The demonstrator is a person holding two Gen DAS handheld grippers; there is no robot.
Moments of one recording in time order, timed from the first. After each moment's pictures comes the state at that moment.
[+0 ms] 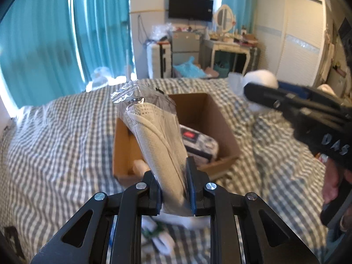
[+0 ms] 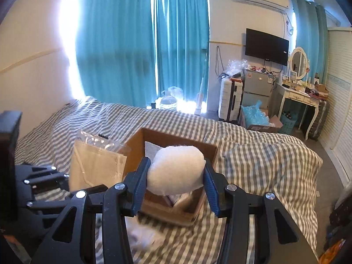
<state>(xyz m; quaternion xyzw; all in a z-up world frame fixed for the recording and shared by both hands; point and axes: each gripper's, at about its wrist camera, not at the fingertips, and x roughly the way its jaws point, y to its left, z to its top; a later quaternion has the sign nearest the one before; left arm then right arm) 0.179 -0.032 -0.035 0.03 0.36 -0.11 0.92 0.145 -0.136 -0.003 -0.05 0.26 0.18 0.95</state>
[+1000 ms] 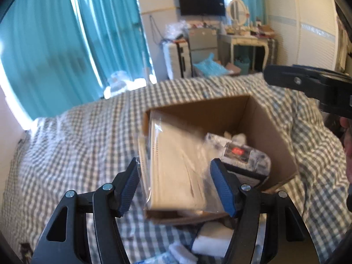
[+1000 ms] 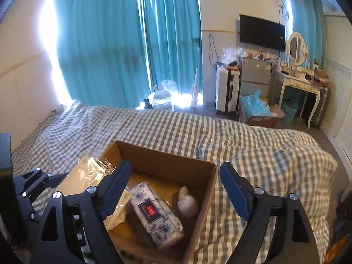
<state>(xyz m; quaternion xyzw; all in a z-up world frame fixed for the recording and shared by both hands) 0.213 -0.019 -0.038 0.09 0.34 -0.04 0.94 0.291 -0.134 -0.035 -0.02 0.30 0.16 0.94</state>
